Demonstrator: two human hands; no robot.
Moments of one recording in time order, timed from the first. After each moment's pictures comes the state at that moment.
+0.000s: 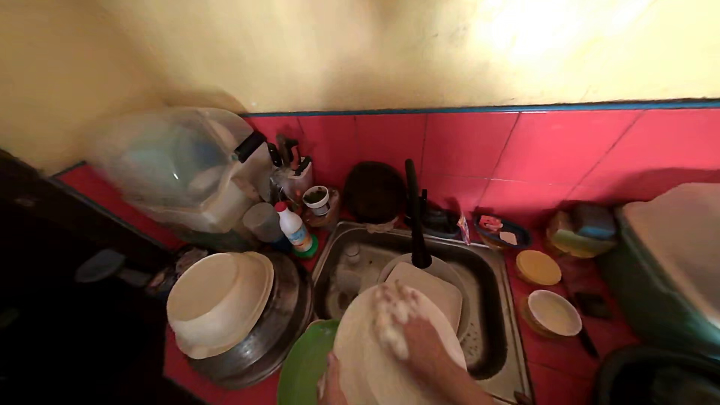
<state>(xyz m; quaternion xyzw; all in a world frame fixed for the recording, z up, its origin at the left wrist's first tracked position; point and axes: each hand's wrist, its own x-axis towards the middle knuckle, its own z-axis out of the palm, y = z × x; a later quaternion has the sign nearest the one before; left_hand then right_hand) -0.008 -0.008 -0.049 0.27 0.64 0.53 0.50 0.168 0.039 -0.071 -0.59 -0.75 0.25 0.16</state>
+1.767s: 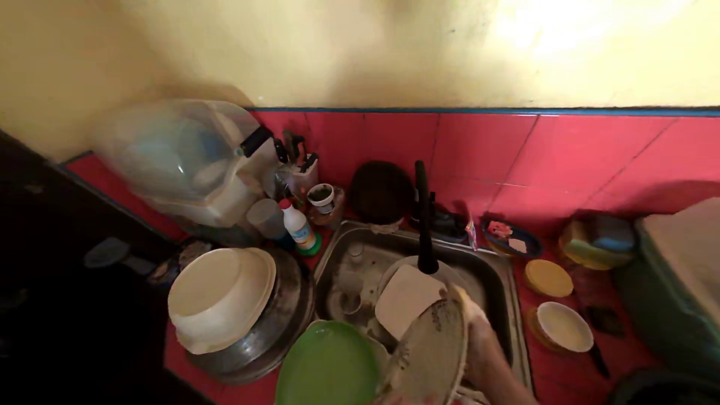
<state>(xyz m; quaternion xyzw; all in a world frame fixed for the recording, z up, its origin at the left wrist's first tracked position) 0.023 -0.031 -0.056 0.79 0.42 0.41 0.17 0.219 0.050 -0.054 -0.58 -0.20 0.53 0.59</state>
